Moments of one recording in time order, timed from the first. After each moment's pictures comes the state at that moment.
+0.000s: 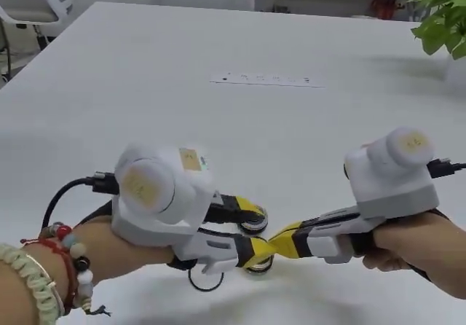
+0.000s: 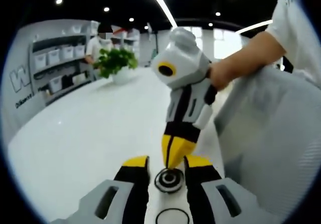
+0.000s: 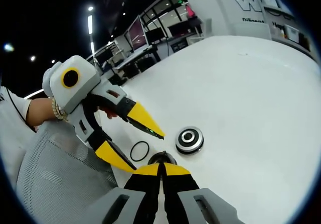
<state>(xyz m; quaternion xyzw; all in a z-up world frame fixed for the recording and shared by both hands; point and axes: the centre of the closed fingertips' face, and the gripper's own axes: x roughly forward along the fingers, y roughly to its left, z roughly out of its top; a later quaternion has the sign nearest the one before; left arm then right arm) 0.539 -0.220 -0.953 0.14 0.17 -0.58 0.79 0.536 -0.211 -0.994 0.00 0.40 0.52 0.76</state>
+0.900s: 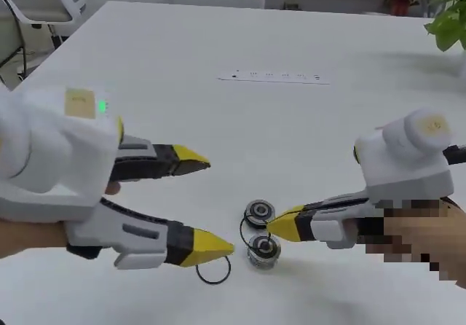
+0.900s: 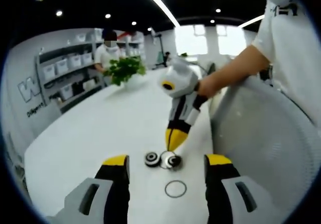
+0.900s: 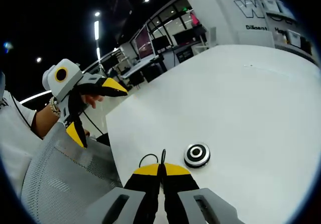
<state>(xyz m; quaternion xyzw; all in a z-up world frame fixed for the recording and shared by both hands) 0.513 -0.145 -0.897 0.18 0.16 -0.54 0.81 0.540 -0.200 -0.968 0.02 0.36 0.54 0.76</state>
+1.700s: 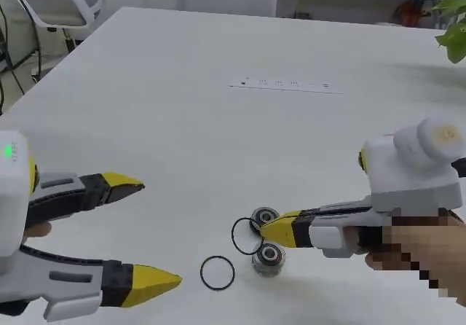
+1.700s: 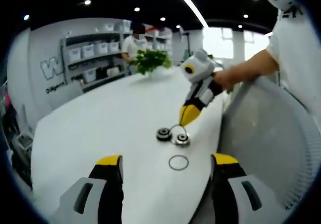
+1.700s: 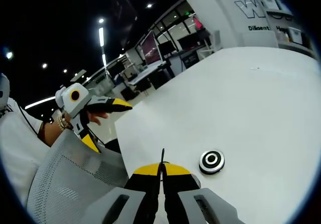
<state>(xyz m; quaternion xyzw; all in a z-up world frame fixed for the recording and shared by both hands) 0.495 -0.088 -0.920 0.13 0.19 -0.45 0.86 0.527 -0.181 -0.956 0.05 0.35 0.56 0.75</state>
